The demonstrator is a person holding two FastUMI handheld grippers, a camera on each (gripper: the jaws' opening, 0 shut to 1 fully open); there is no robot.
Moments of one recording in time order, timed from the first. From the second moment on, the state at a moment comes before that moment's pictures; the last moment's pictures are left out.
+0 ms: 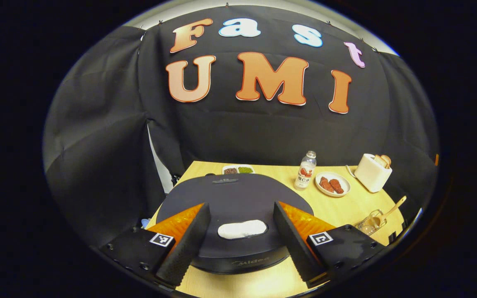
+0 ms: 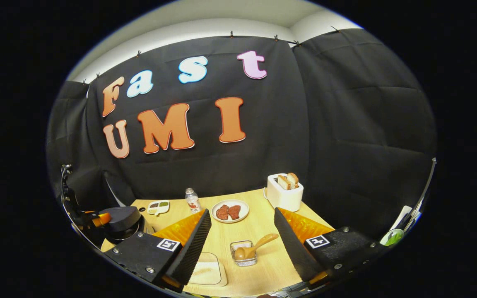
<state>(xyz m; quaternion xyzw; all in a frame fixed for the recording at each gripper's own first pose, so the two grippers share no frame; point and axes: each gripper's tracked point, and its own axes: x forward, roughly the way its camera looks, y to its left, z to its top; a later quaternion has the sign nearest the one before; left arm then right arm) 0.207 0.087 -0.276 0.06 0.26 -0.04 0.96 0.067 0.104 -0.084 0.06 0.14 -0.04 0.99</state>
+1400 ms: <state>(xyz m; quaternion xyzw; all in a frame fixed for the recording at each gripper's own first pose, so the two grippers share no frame) 0.167 0.113 -0.122 0.07 0.15 0.00 0.99 0.060 0.106 -0.047 0.05 0.10 -0.03 0.99</state>
